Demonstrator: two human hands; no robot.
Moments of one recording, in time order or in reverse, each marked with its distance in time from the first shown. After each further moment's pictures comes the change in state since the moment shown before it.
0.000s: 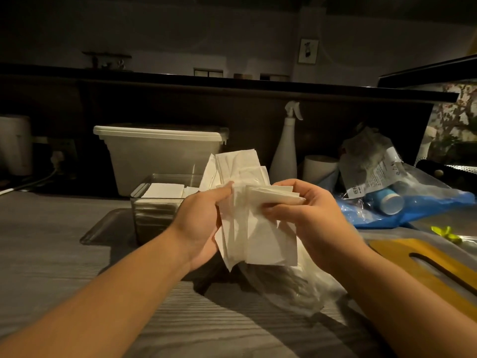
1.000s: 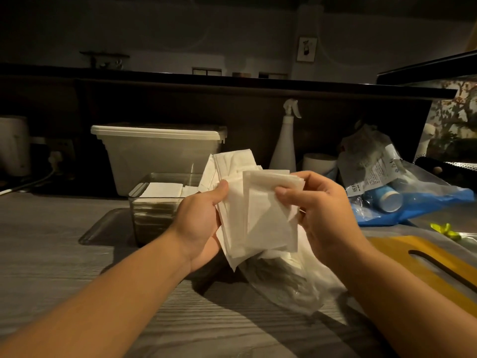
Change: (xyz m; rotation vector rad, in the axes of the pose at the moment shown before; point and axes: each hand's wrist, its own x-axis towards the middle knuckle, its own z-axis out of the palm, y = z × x) left_hand 0.000 -0.004 0.001 -0.155 -0.082 -0.032; right_hand 0.002 0.000 -0.005 0.120 0.164 -0.022
